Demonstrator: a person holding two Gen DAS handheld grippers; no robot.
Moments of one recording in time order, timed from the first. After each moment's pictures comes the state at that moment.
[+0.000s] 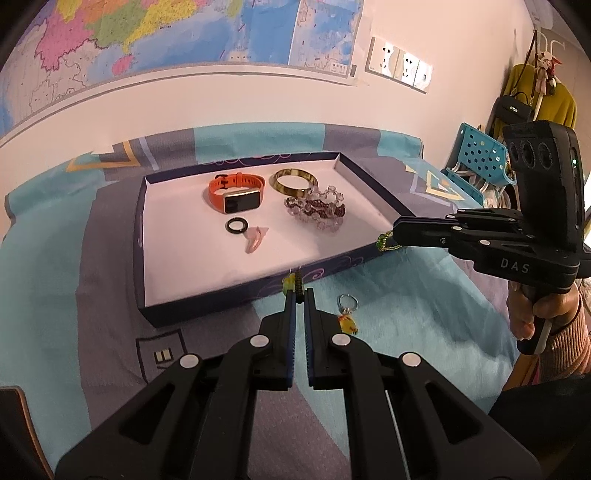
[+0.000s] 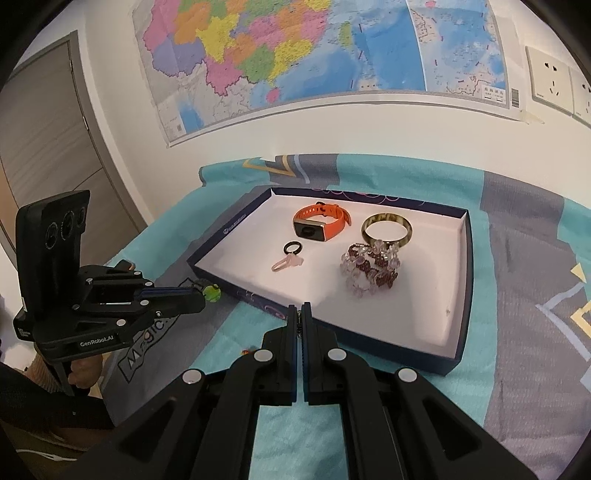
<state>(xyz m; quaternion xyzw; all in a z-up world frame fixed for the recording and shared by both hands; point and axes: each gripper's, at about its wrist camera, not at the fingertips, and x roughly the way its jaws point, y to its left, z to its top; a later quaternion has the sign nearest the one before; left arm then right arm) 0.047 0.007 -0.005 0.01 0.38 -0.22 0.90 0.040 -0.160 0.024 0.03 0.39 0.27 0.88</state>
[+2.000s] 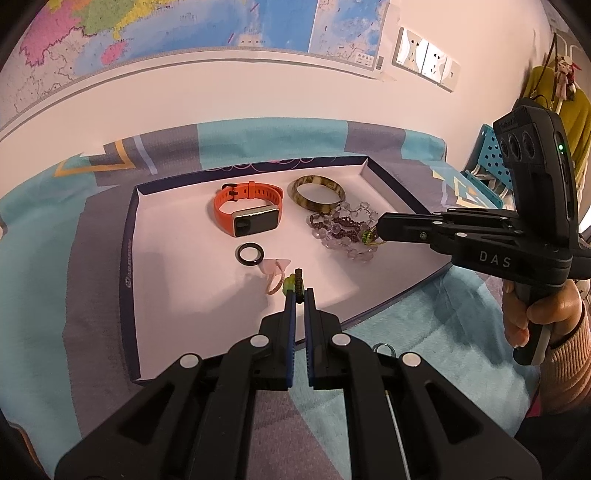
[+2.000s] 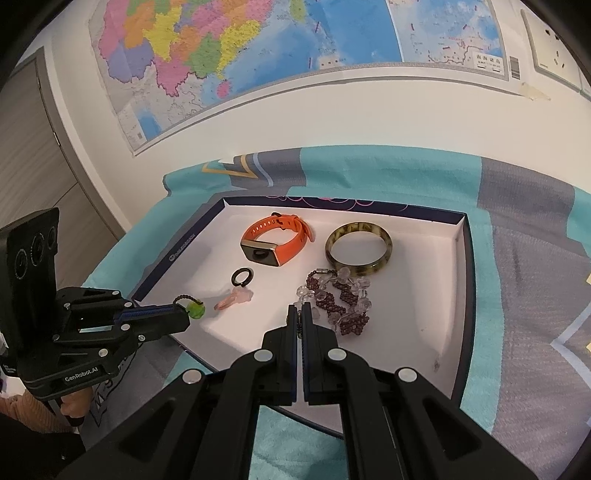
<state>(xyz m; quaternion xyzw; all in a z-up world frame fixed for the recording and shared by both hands) 0.106 -0.003 -0.018 0.01 0.40 -0.20 0.90 0.111 -0.161 0.005 0.05 0.42 0.24 0.87</state>
